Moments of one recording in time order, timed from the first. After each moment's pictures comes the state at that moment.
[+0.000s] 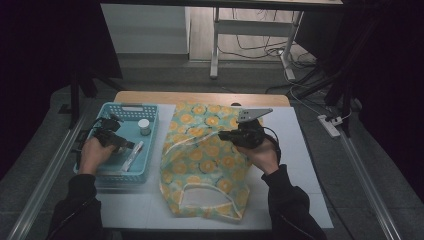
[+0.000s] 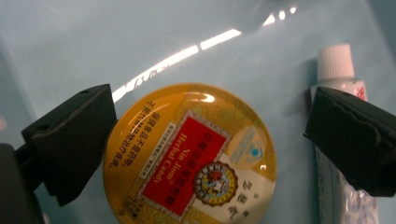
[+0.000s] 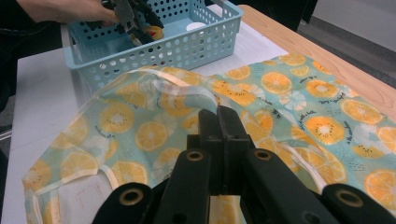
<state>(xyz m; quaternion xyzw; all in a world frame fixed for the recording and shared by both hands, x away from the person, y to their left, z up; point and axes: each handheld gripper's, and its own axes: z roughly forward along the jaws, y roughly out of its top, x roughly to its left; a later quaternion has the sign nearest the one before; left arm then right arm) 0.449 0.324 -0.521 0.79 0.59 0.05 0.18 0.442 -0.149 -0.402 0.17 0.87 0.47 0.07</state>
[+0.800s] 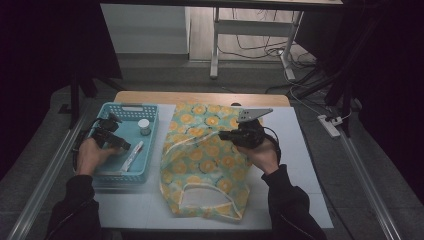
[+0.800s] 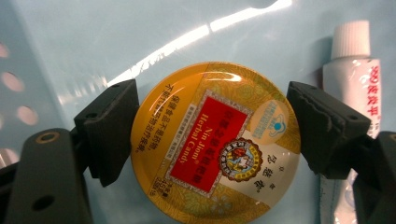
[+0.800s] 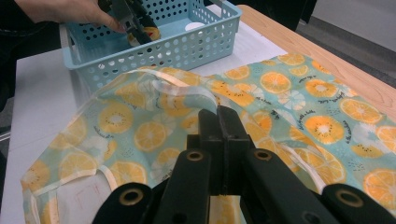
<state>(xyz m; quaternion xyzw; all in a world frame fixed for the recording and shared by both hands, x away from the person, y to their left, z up) 0.444 0.327 -0.514 0.78 0.60 0.04 0.15 0.443 -0.150 -0.403 0.17 0.86 0.47 0.07</state>
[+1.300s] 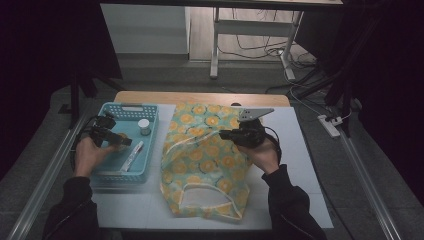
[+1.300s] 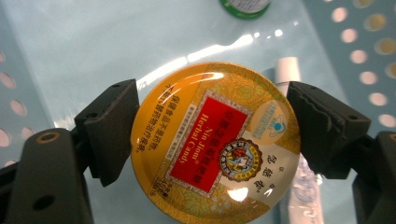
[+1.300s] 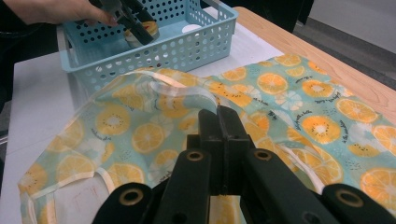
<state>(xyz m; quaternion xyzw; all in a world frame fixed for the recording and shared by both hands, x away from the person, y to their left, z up) 0.433 0.327 -0.496 0.78 0.58 0.06 0.23 0.445 -0.152 -0.404 0.18 0.86 0.47 0.07</state>
